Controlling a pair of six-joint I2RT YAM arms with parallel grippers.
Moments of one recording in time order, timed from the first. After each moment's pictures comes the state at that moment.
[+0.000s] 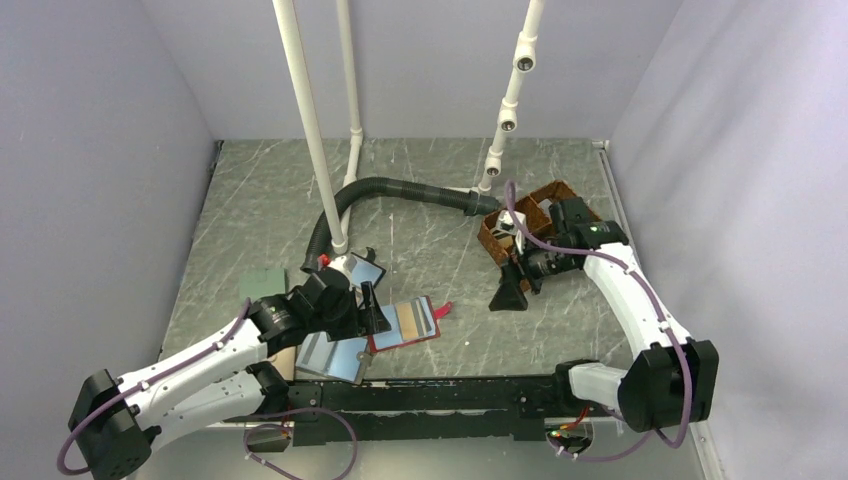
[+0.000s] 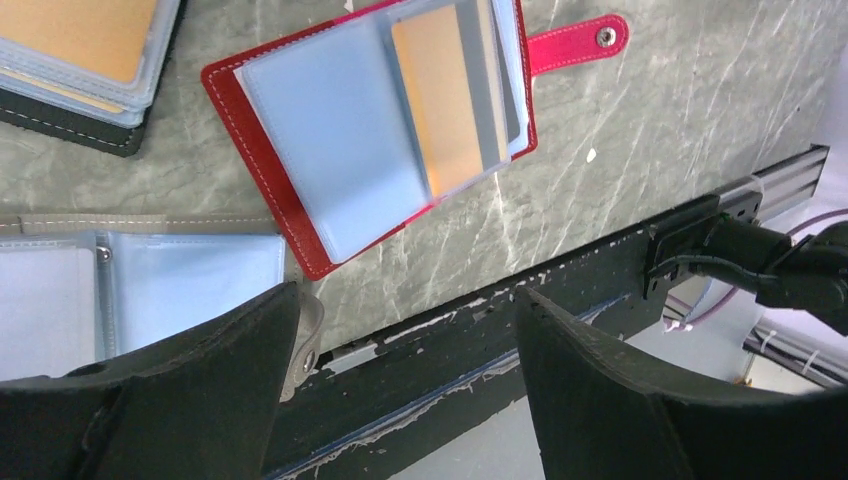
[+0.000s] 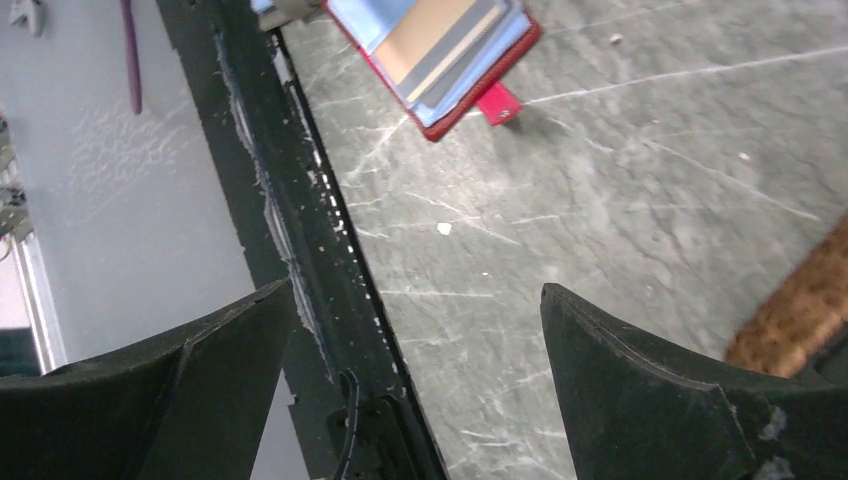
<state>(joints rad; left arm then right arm) -0.83 0.86 0.55 -0.52 0.05 -0.93 0.11 1.19 0.99 -1.09 -0.92 -0.66</state>
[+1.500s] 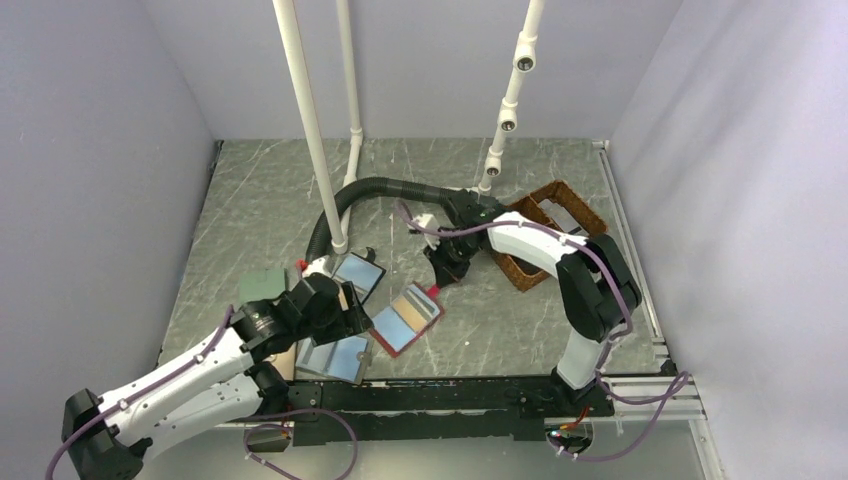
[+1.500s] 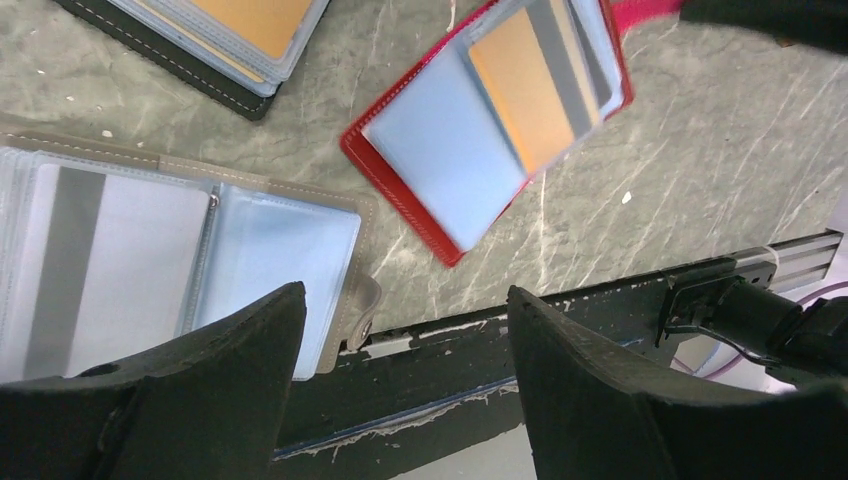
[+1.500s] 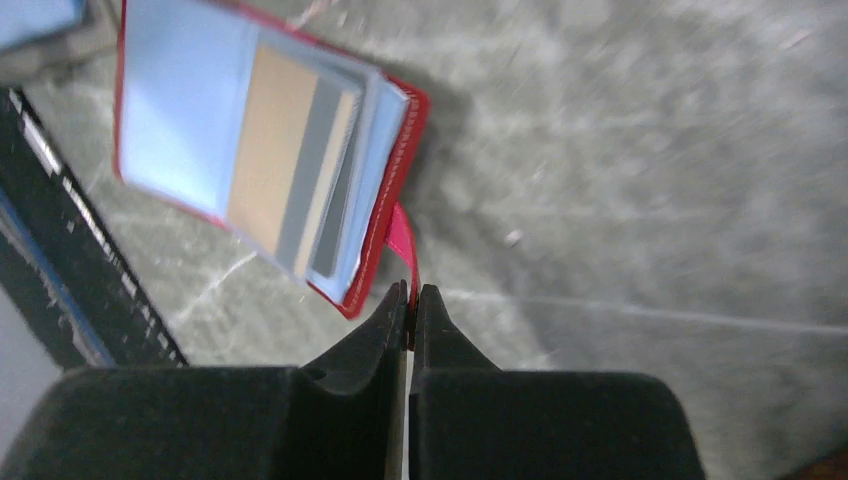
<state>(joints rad) -0.84 0.77 0.58 -0.70 -0.10 -1.05 0.61 1.75 1.15 -0.64 -0.52 -0.35</state>
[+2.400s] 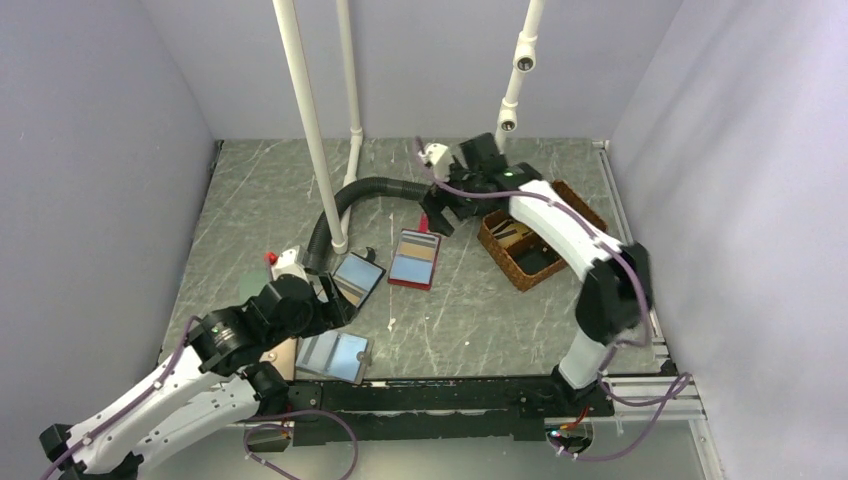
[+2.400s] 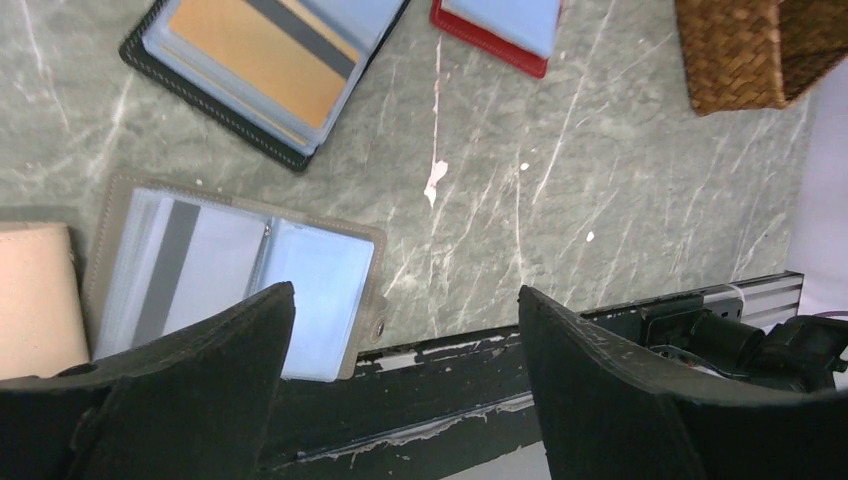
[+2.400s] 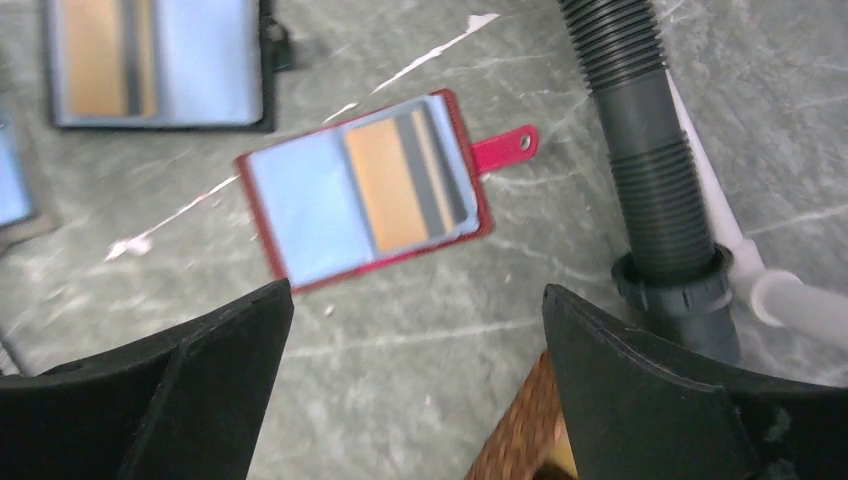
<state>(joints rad) -0.84 0.59 0.68 -0.86 -0.25 -1.00 0.52 1.80 1.56 -0.62 -0.35 -0.36</state>
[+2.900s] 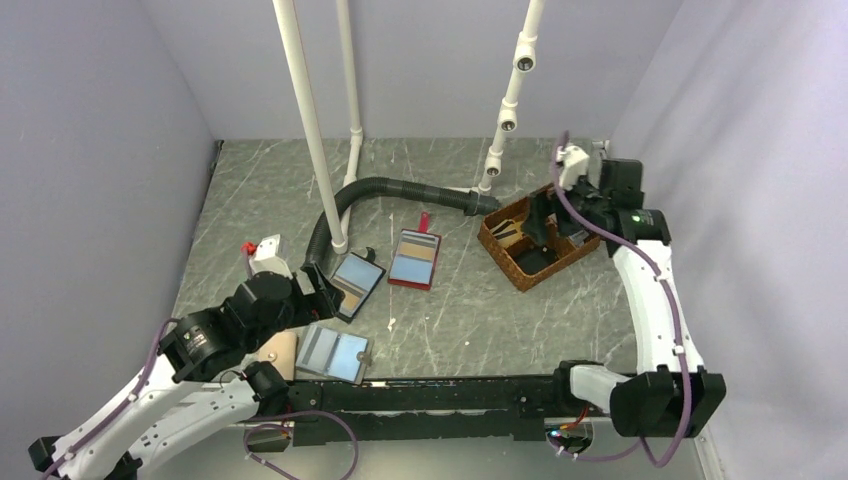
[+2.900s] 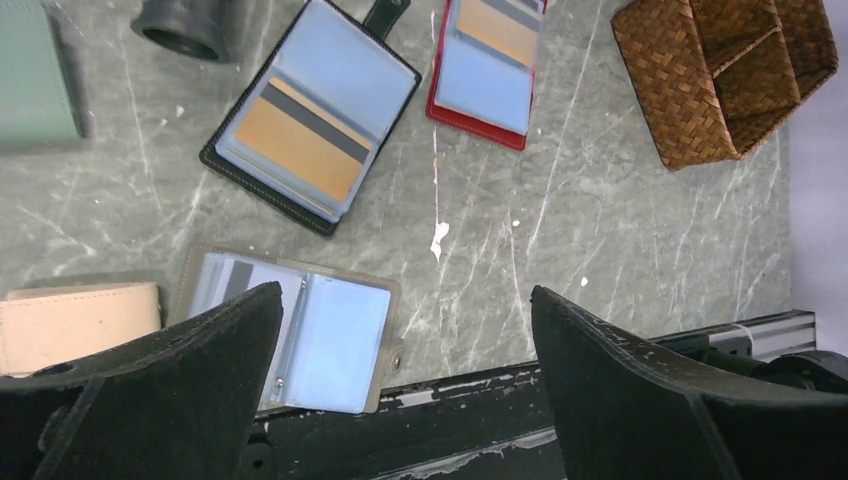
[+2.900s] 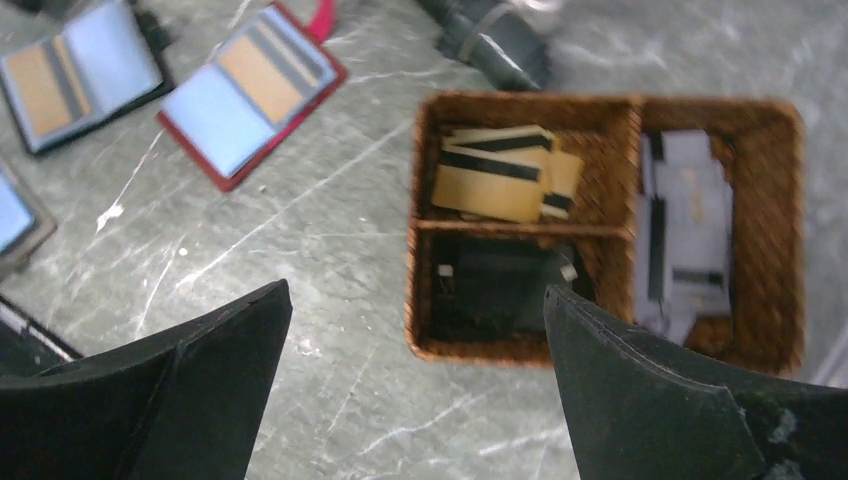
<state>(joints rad) -0.84 0.52 0.80 -0.92 -0.37 -0.89 0.02 1.17 1.22 -0.78 -0.52 -0.35</state>
